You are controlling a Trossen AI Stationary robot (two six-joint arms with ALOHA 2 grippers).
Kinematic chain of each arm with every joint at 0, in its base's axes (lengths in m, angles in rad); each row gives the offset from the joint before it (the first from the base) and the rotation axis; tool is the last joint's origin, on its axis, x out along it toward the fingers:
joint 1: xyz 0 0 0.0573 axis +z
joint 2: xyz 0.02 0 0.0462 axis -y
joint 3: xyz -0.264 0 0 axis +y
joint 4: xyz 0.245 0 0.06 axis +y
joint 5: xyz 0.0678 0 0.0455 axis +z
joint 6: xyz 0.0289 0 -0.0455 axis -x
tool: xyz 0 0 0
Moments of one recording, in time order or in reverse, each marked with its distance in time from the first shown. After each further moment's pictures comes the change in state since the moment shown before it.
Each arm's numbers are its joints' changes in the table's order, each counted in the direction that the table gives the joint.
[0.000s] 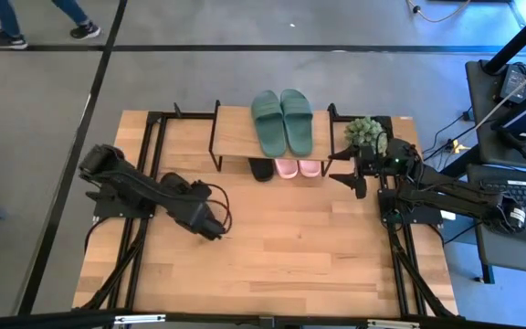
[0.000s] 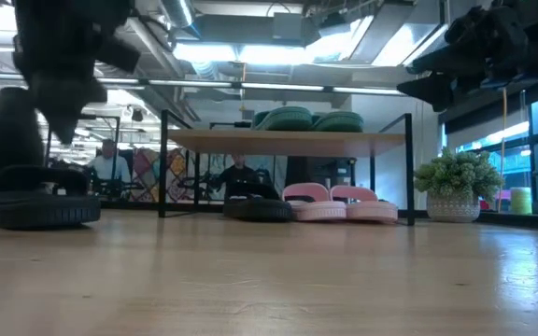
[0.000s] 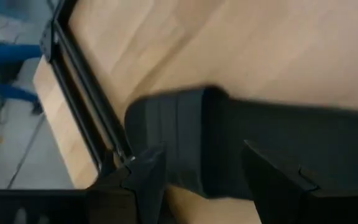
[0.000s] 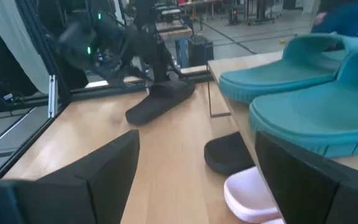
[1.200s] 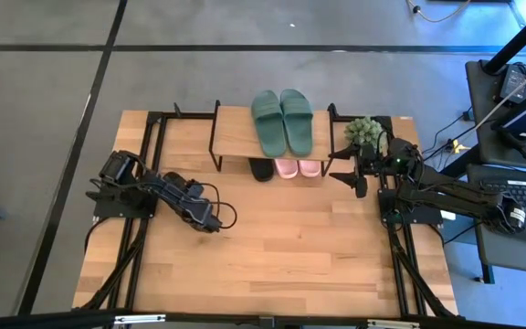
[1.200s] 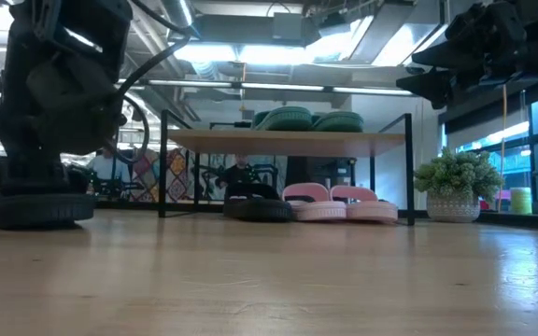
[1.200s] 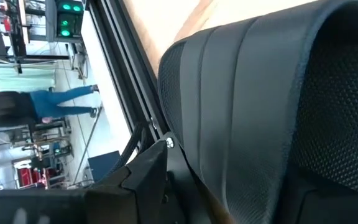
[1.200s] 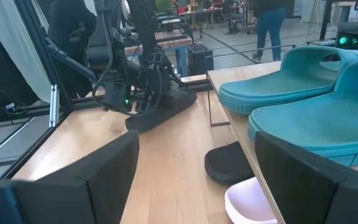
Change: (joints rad) left arm 0.091 -0.183 0.238 -0.078 -0.068 0.024; right arm 0.000 0.000 0.000 -0.038 -0.001 -0.021
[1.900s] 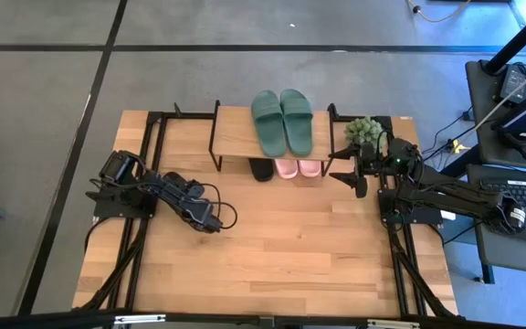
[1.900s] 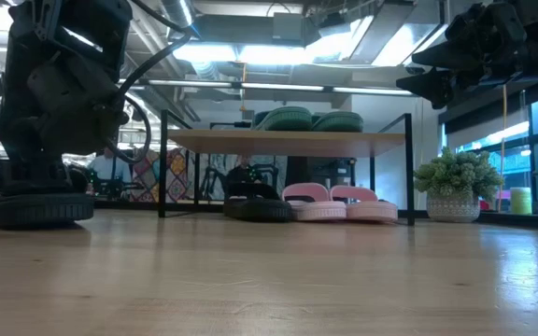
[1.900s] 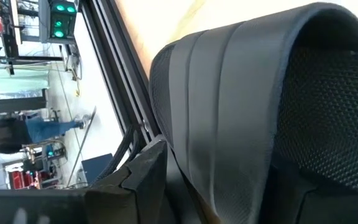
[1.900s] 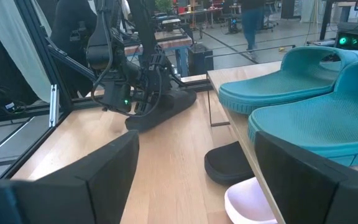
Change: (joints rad) left arm 0.000 0.000 0.000 -0.026 0.002 -0.002; right arm 0.000 0.000 0.000 0.000 0.000 0.002
